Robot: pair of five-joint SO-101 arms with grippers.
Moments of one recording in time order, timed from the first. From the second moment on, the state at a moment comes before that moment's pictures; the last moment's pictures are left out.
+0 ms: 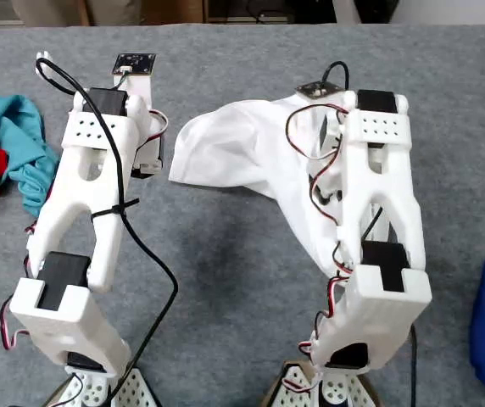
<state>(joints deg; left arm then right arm) 3.8 9.8 -10.6 87.1 -2.9 0.9 16.7 -8.1 95.0 18.3</state>
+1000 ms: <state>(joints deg) 3.8 9.8 -10.6 87.1 -2.9 0.8 19.2 -8.1 93.9 14.9</state>
